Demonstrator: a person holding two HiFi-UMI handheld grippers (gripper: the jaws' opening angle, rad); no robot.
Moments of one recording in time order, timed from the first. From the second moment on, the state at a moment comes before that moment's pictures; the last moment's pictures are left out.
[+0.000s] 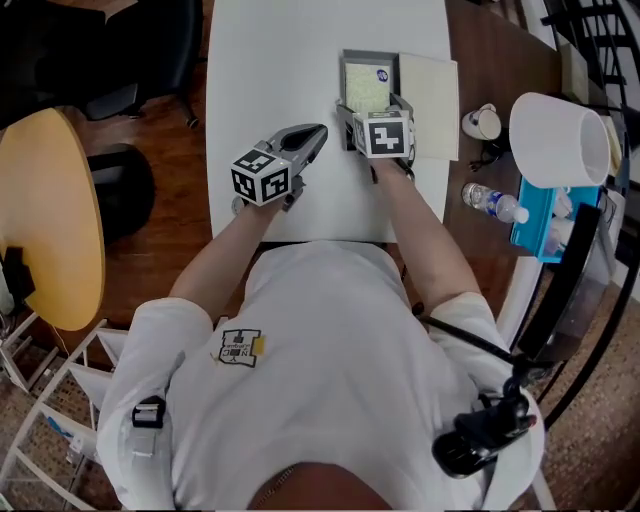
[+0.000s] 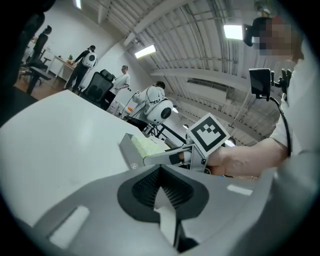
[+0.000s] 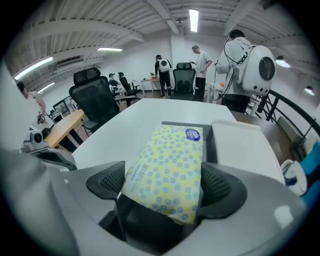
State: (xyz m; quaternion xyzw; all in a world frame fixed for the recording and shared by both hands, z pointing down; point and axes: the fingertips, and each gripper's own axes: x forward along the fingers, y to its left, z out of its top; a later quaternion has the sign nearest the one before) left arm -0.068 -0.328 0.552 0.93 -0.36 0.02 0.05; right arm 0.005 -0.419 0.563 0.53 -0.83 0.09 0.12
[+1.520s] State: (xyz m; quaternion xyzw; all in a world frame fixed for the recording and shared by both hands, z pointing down) left arm -0.076 -0.414 0.486 0.90 -0.42 0.10 -0.04; right arm -0.030 -0.560 0.472 0.04 -0.89 -0.23 0.39
